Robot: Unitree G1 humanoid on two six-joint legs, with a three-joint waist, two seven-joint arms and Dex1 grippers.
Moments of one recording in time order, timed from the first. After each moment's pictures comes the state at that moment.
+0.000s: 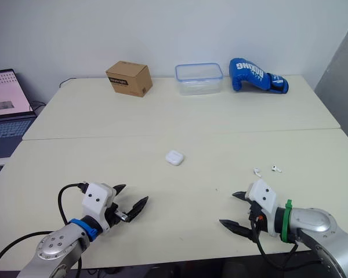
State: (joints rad) left arm 0.28 0.47 0.12 -0.58 -0.27 0.50 -0.45; right arm 0.14 -0.81 -0.04 -0.69 0.53 0.70 0.76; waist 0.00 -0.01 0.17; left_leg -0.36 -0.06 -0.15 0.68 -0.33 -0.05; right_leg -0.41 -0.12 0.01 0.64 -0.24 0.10
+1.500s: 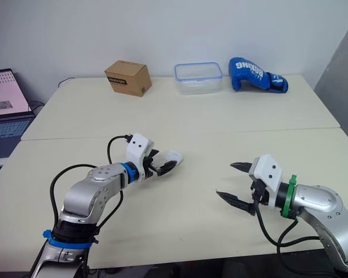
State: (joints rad) left arm -0.46 0.42 -0.09 -0.16 -0.27 0.87 -0.47; right arm -0.05 -0.77 -0.09 -0.66 0.53 0.59 0.76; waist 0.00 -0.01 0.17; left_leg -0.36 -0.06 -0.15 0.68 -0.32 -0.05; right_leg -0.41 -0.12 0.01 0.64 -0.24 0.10
